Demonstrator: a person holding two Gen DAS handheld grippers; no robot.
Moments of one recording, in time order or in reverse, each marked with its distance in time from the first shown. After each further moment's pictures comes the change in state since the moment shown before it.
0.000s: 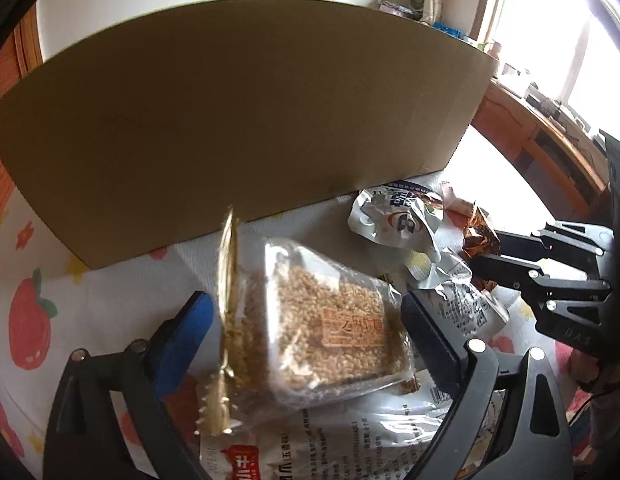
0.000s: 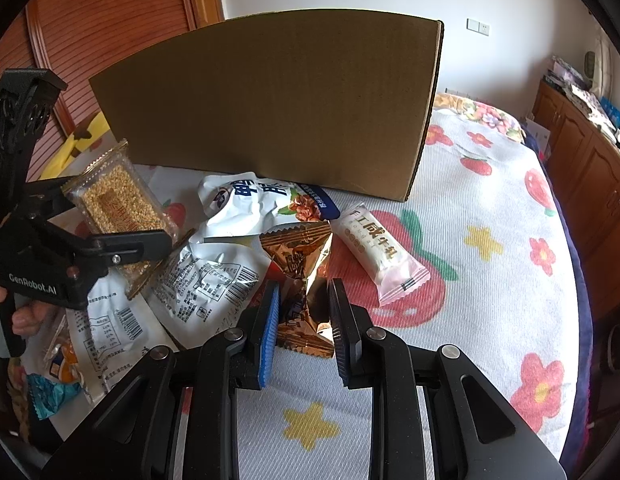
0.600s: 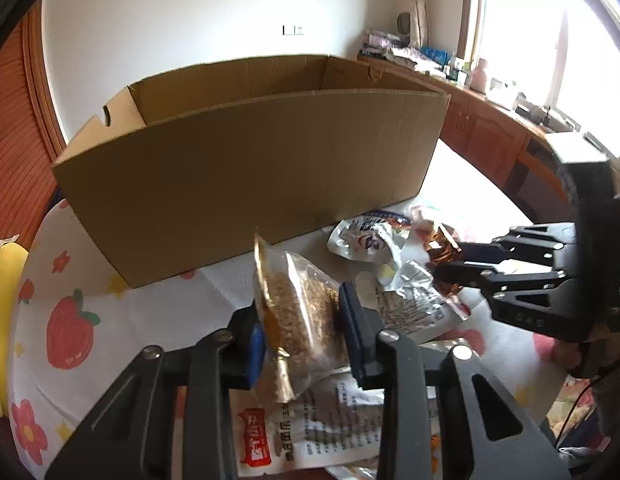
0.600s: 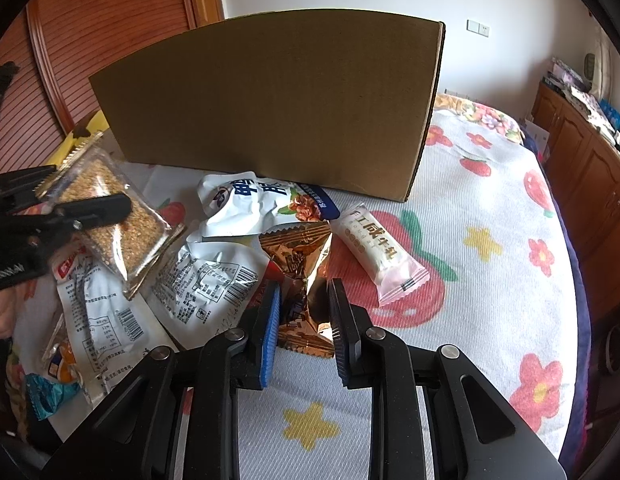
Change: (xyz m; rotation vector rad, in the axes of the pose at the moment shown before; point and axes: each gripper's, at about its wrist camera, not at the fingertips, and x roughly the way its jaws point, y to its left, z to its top) left arm -0.055 -0.023 -0.011 0.046 -0.145 0.029; right arm 0.002 0.004 0.000 -0.008 0.001 -0.013
